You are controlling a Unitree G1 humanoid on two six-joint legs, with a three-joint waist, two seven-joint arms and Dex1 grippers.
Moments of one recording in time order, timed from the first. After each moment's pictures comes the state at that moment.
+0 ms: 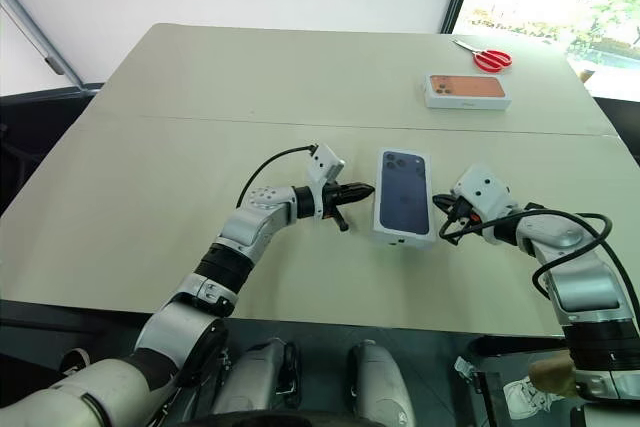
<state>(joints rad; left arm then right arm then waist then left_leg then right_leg) -0.72 -0.02 -0.20 0.54 -0.16 0.30 -0.80 -0.17 -0.81 -0.09 -0.04 0.17 0.30 0.86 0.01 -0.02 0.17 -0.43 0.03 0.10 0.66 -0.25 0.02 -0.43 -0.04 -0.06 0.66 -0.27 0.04</state>
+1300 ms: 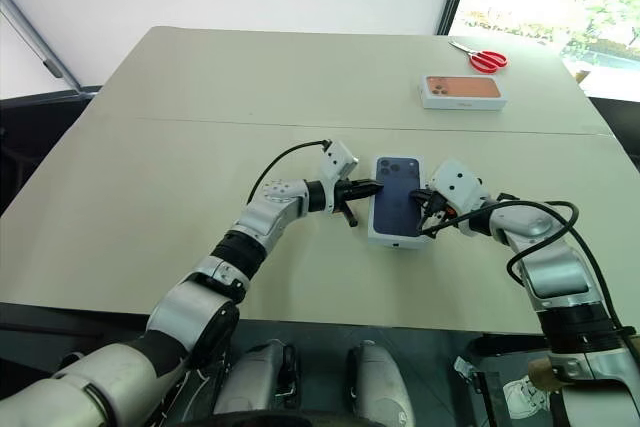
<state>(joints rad) -0.80 -0.04 -0.19 0.72 -0.10 0.17 -0.83 -0.26 -0.78 -0.01 -0.04 0.13 0.32 0.87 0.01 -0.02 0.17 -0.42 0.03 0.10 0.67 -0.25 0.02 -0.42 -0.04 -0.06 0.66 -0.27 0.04</state>
